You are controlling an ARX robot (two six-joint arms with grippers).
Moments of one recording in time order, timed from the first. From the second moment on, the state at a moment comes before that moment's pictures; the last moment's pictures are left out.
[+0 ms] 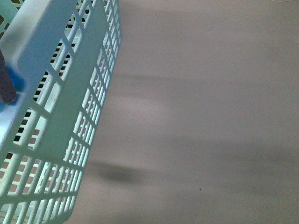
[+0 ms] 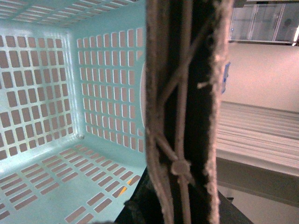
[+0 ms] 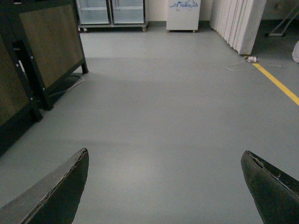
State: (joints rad) left arm -0.23 0.86 0.72 -0.15 -0.18 -1.64; right arm 0.00 0.00 0.02 0.00 0.00 0.00
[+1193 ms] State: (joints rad) left arm -0.23 0.86 0.72 -0.15 -0.18 -1.64; right arm 0.00 0.00 0.02 0.00 0.00 0.00
